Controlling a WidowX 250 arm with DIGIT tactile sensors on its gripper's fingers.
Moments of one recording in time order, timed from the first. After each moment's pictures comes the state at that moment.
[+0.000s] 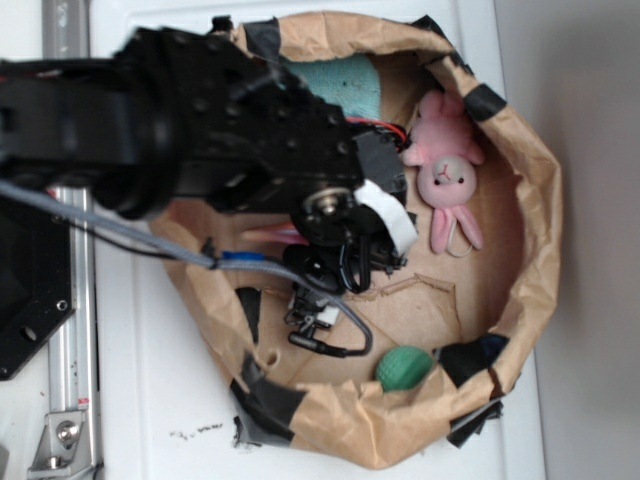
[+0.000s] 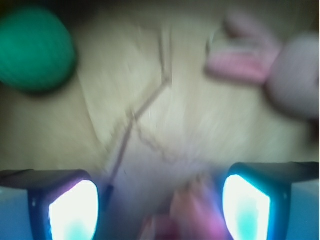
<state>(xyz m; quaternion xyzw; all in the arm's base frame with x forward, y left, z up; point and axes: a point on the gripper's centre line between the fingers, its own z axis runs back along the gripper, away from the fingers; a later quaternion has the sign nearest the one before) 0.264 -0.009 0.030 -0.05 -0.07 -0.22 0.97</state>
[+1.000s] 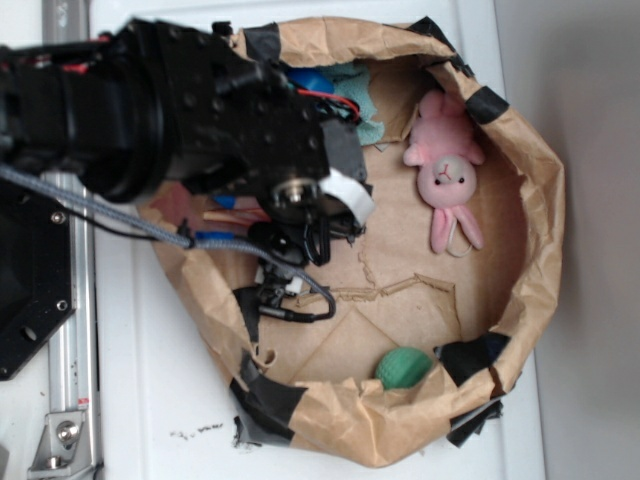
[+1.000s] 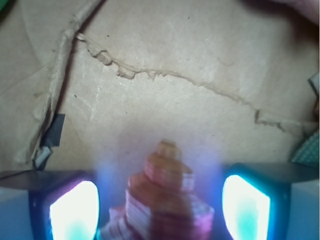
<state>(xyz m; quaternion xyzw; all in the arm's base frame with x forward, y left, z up) 0.240 0.008 0.017 -0.01 -0.03 -0.15 0.99</state>
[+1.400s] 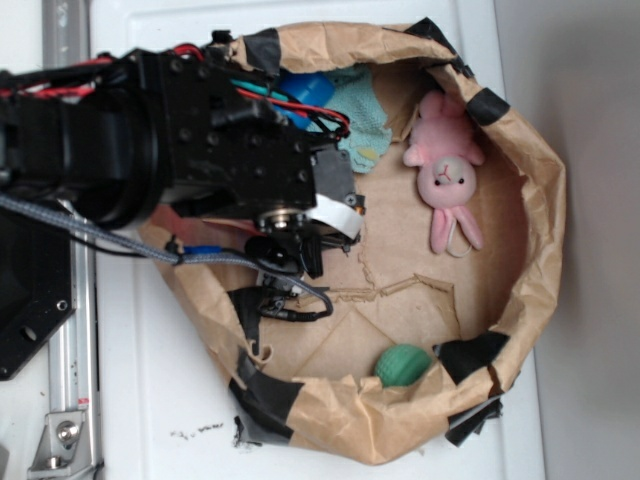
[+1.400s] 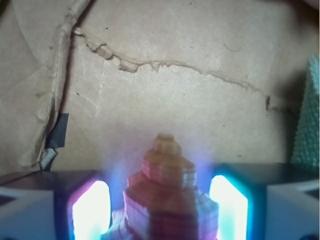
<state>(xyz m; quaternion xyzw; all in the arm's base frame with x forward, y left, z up) 0.233 0.004 0.013 0.00 -0.03 -0.13 0.99</state>
